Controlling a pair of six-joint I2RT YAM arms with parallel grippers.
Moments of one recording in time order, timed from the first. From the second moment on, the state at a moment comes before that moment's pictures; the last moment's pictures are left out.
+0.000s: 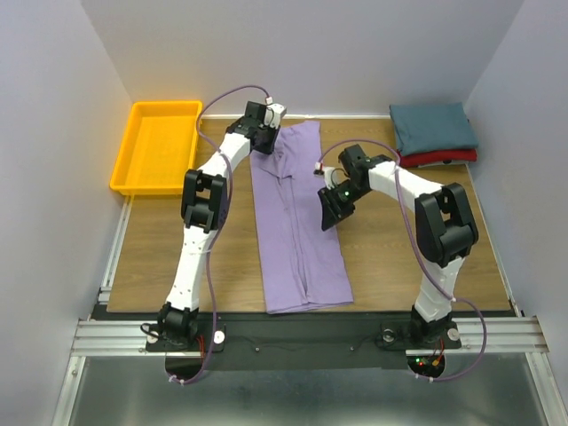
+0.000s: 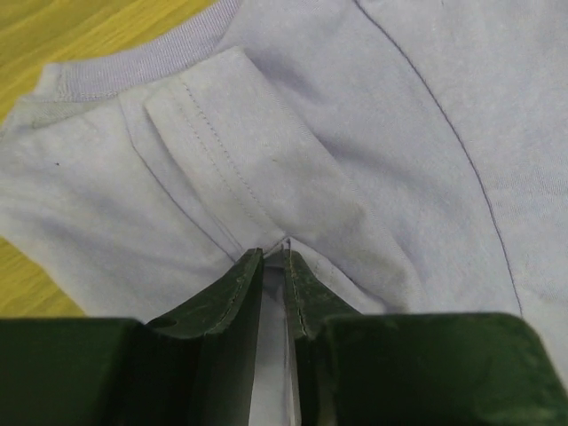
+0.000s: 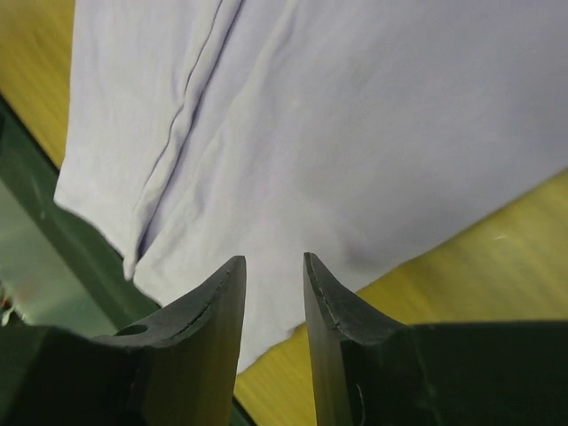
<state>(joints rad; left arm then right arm) -0.31 2.61 2.37 -0.53 0.17 0.12 0.40 1.92 1.37 -0.82 -0.67 -0.19</state>
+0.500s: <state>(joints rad) -0.31 1.91 1.72 -0.34 0.27 0.02 0.39 2.14 1.84 -0.66 -0.49 0.00</state>
